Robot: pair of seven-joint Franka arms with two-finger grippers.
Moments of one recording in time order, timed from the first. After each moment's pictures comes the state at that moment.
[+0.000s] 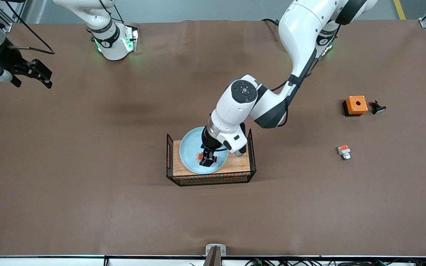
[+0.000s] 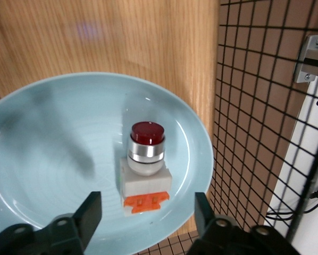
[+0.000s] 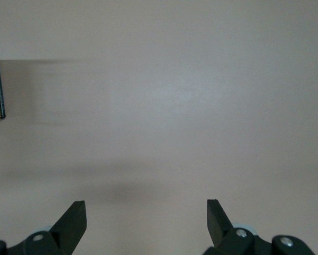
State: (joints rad) left arm -0.64 0.76 -0.11 -1.25 -0.08 2.45 -2.14; right arm -0.08 -0.37 0.05 -2.09 -0.04 1.82 0.03
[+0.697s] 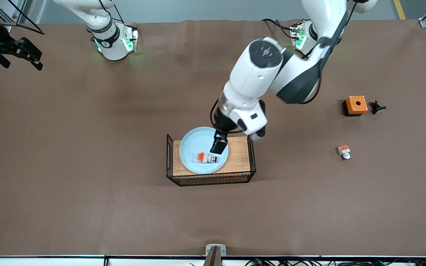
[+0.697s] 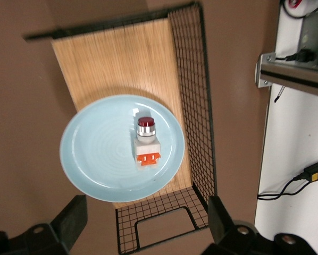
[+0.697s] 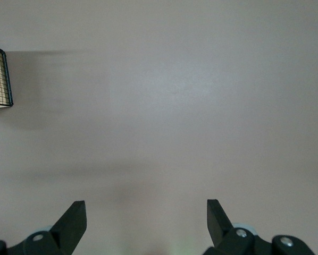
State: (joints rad) left arm -0.59 0.51 -0.10 -1.22 -0.08 2.07 -2.04; right arm -0.08 -0.41 0.06 -1.99 -0.04 1.65 0.03
